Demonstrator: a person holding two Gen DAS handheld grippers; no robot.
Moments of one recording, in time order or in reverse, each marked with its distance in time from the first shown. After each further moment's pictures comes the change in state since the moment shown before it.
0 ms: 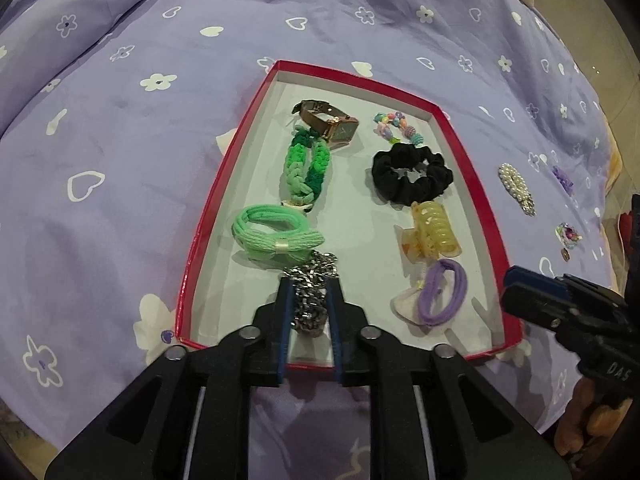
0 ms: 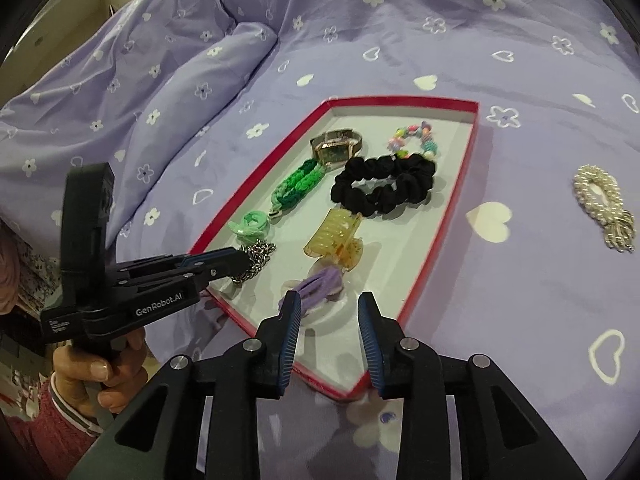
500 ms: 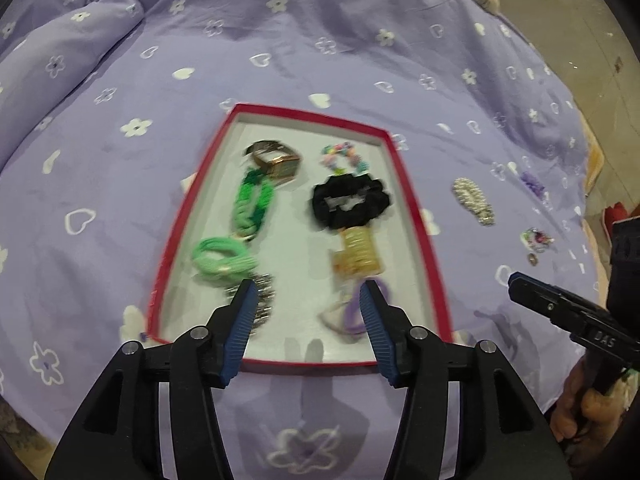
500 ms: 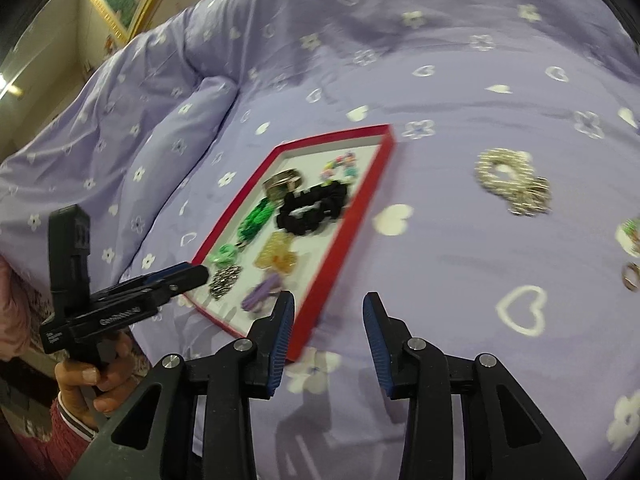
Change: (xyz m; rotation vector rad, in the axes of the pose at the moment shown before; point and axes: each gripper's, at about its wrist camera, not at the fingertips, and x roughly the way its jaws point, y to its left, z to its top) left arm -0.036 -0.043 0.005 0.054 -0.085 -0.047; right arm -0.064 -0.054 -0.022 0.155 -0.128 -0.038
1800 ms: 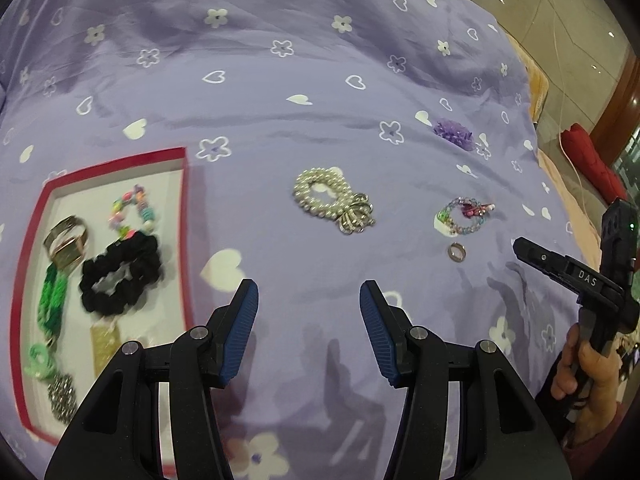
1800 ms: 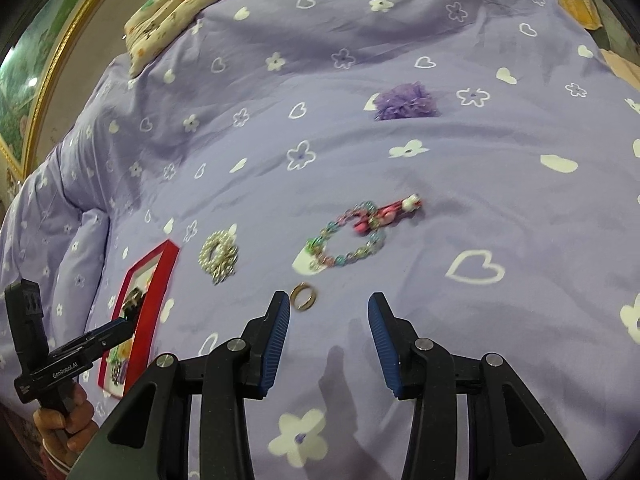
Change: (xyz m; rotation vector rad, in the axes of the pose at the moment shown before) left arm 0.068 -0.178 0.040 0.260 0.078 -0.142; right arm -0.124 -0.204 -0.017 0.371 -0.219 -0.289
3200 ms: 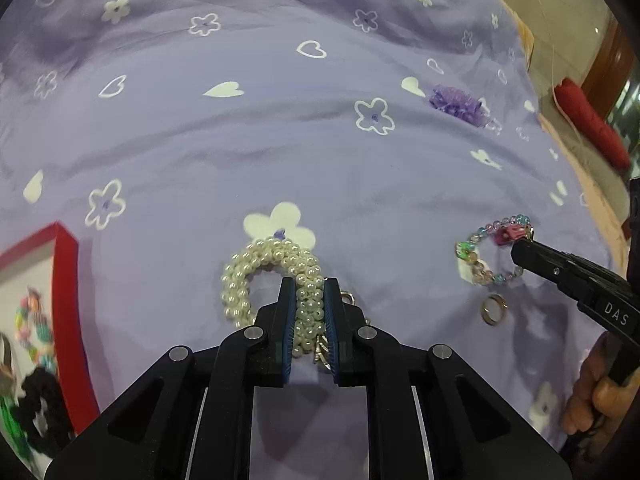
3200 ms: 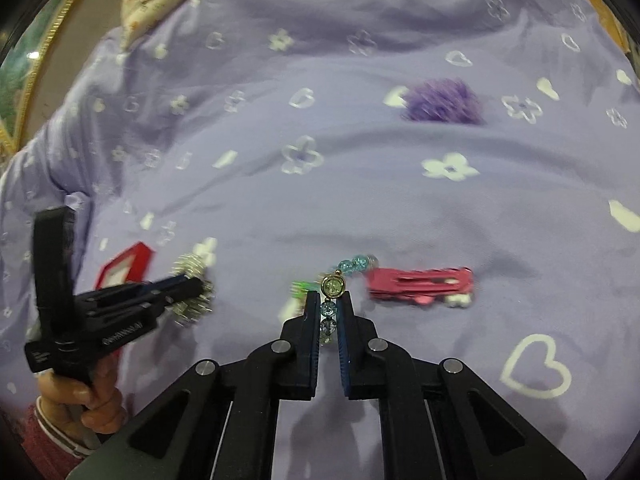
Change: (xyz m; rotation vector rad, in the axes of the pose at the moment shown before) left arm 0.110 -0.032 0.054 0.147 0.080 -0.047; right arm 0.059 0.018 0.030 -0.096 0.025 -0.020
